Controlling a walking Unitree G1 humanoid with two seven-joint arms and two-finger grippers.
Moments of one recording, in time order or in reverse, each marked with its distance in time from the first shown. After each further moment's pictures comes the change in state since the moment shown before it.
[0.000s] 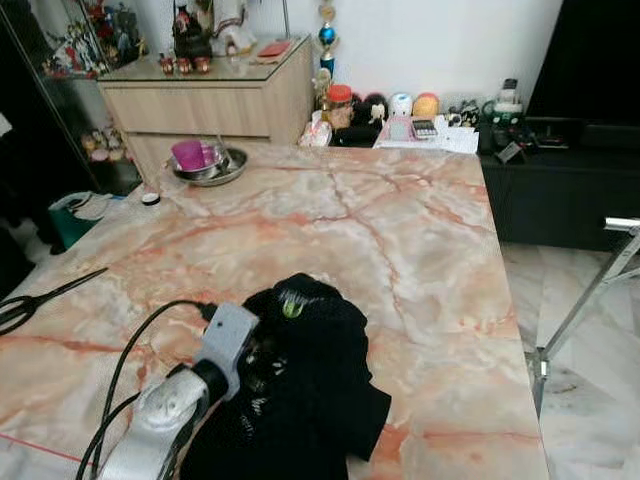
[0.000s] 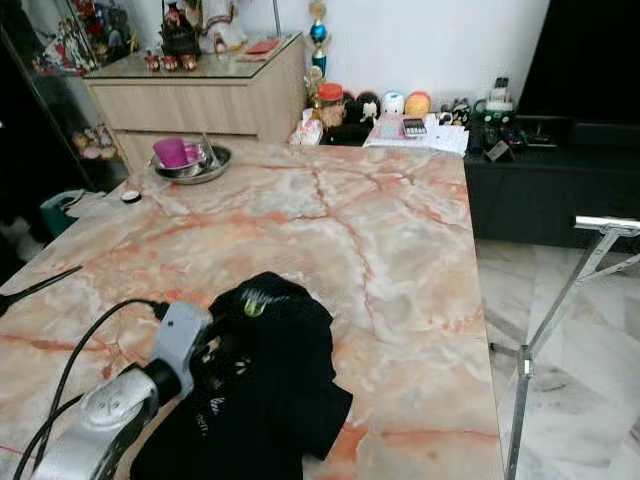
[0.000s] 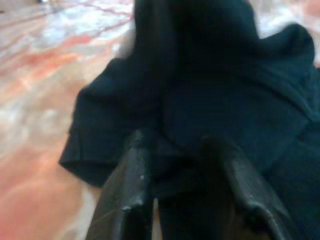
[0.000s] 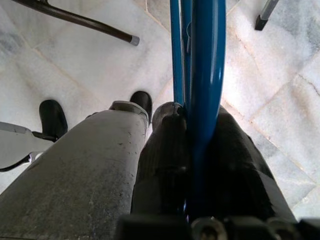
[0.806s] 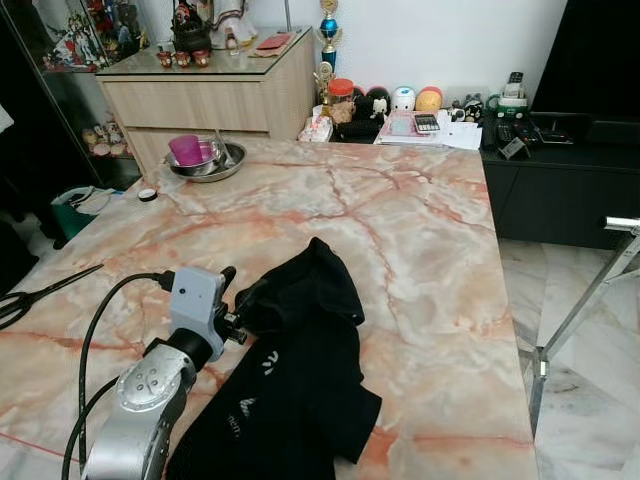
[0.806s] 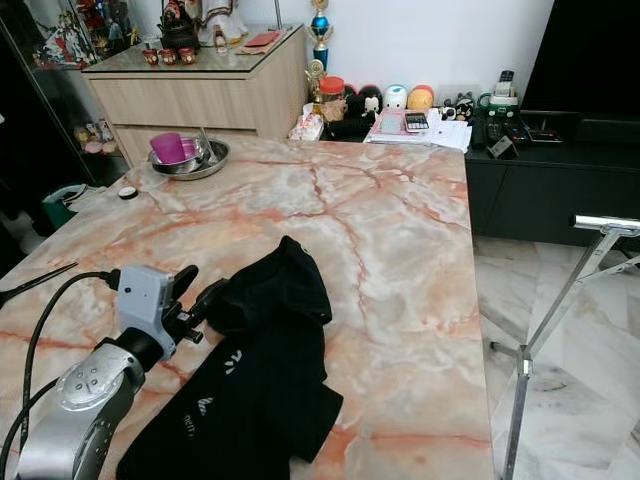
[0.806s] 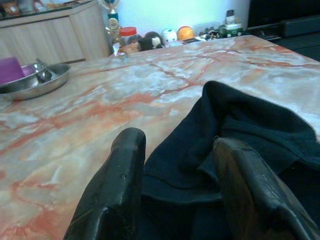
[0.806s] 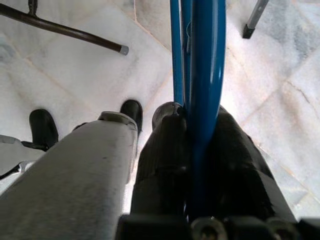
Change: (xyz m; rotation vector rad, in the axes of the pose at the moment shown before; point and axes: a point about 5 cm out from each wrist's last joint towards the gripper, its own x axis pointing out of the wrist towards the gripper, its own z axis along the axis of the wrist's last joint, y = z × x) left arm -0.001 0.026 0.032 -0.072 -0.178 0.230; right arm 0.001 -0.009 0.007 0.024 -0.024 -0.008
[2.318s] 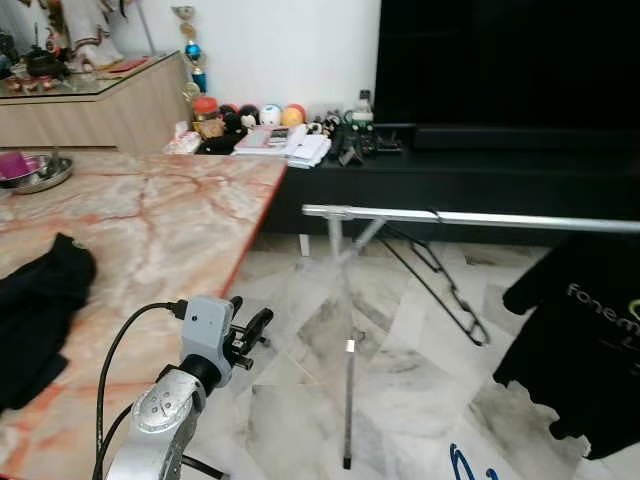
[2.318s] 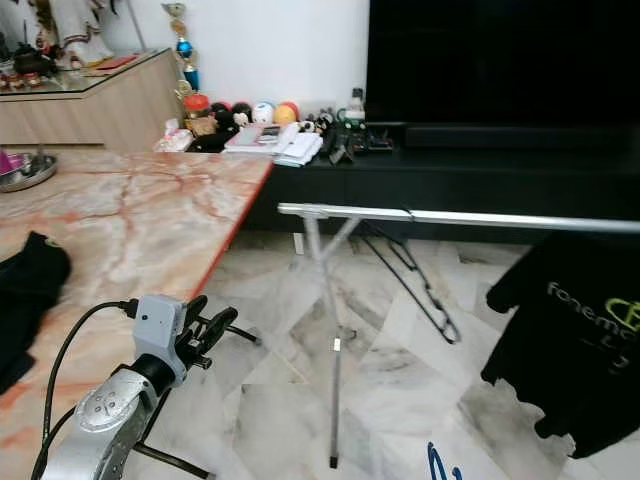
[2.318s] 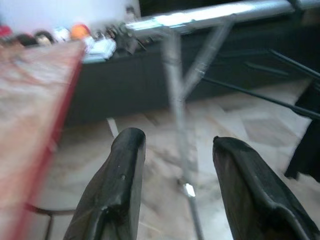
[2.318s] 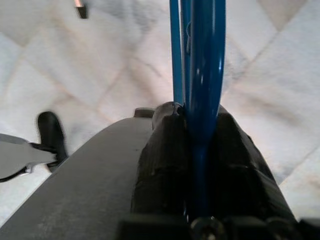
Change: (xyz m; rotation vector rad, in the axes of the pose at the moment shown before) left arm -0.003 -0.017 -0.050 -0.051 0.105 -0.026; right arm -0.003 0.002 -0.014 0.004 0.045 -0.005
